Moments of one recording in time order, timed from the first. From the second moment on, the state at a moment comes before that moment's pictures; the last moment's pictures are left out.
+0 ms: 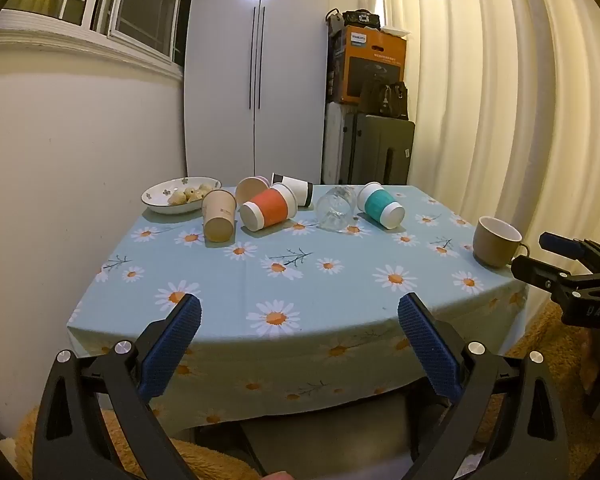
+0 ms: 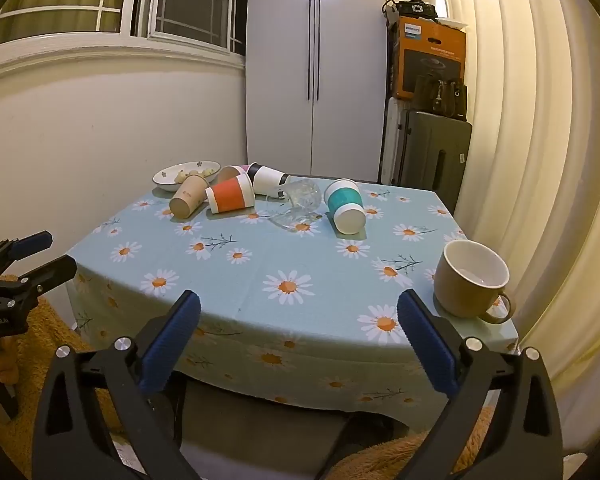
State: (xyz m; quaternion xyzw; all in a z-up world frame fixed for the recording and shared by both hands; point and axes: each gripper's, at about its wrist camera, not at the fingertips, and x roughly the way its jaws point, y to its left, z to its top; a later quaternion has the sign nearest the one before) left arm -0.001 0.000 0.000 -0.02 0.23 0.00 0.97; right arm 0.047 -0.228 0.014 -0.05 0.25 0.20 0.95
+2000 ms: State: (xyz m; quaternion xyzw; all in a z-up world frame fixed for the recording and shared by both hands) left arm 0.002 0.003 -0.004 -0.02 0.24 0.01 0.97; right arm 0.052 -0.227 0.009 -0.06 0.26 0.20 0.94
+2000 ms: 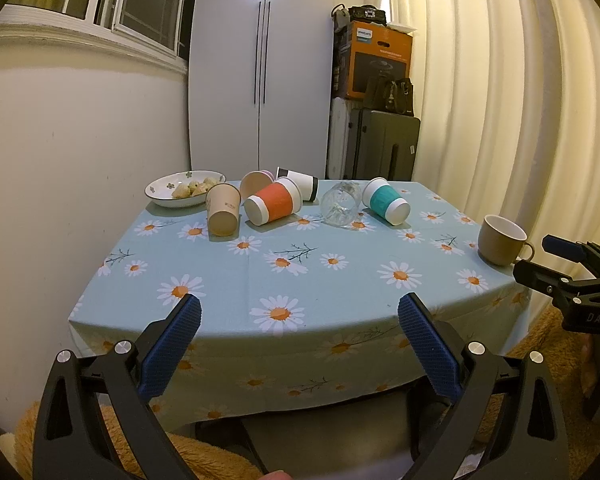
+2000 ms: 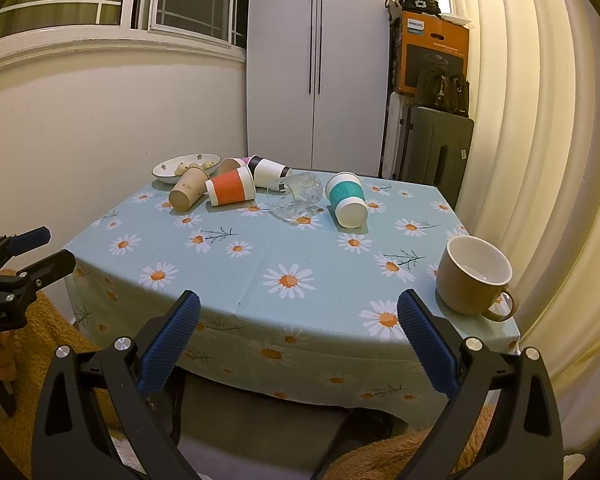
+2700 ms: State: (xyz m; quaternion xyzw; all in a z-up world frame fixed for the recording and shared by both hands) left arm 0.004 0.005 -0.006 -0.02 0.24 0.01 0.97; right arm 0.050 -0.227 0.013 -0.05 0.26 0.21 0.94
